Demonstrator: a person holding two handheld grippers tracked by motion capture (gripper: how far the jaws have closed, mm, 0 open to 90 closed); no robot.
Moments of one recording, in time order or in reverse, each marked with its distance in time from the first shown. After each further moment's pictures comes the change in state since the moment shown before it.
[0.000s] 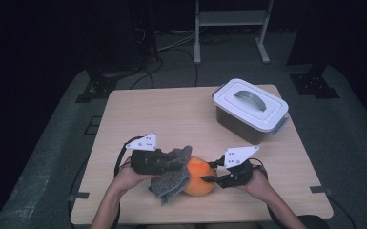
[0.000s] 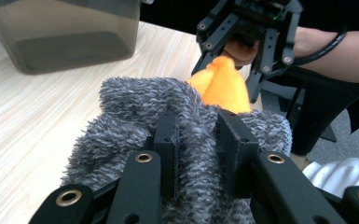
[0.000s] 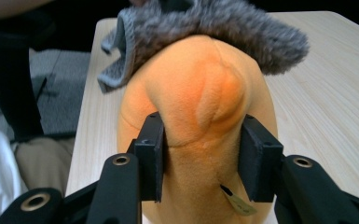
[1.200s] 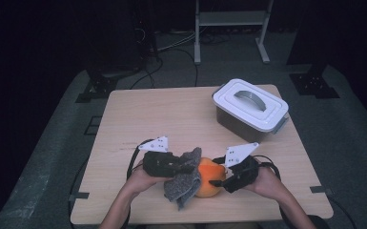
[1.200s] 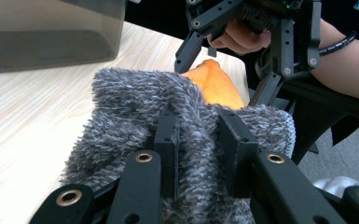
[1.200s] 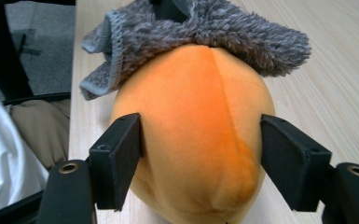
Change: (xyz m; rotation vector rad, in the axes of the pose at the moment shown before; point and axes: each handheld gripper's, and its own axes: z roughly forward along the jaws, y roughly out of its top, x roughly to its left) left arm -0.003 -0.002 0.033 -0.030 -0.047 -0.066; right arm 0.004 0.017 -0.016 0.198 -0.060 0.016
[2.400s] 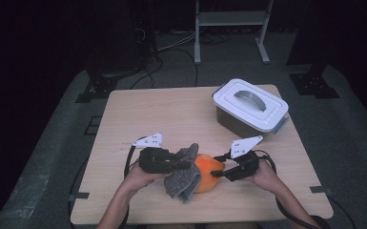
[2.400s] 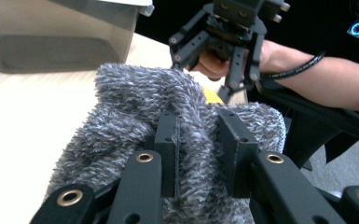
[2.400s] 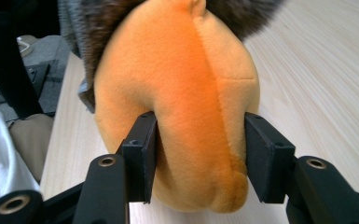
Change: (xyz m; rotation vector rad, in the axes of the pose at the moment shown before) left arm 0.010 -0.003 -0.010 -0.047 -0.002 -0.051; right arm -0.039 -0.035 0.014 -0.117 0.086 0.076
